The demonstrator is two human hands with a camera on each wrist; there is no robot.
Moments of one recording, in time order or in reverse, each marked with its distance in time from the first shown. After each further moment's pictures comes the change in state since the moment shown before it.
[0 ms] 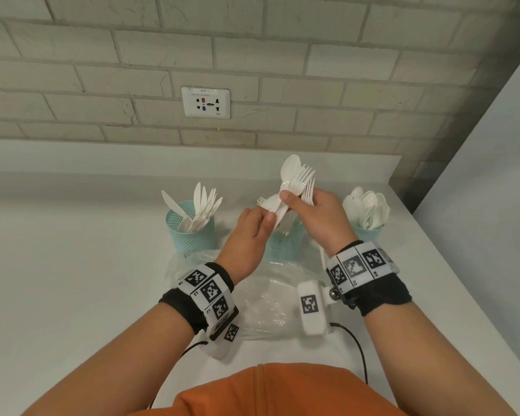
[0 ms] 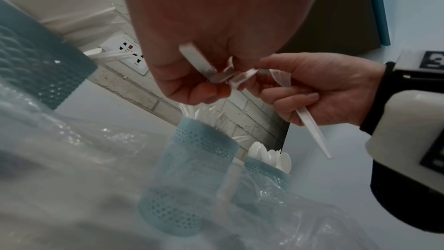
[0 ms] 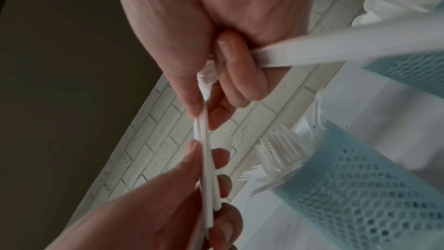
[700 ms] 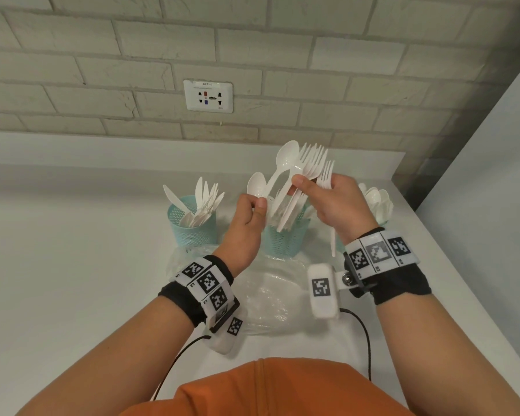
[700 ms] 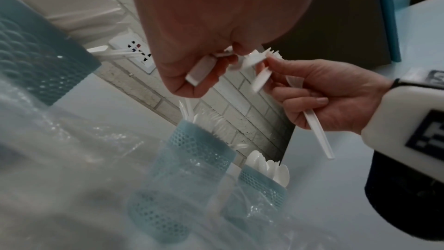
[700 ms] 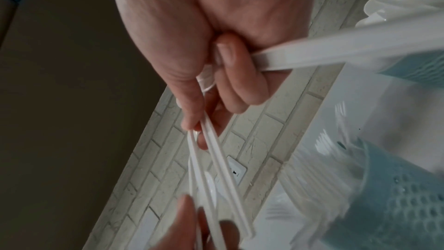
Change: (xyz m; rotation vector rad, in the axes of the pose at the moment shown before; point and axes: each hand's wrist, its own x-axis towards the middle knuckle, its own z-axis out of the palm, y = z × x) left_hand -0.002 0.019 -0.009 -0.266 0.089 -0.120; right_hand -0.004 -0.024 -0.019 0.146 -0.037 0.040
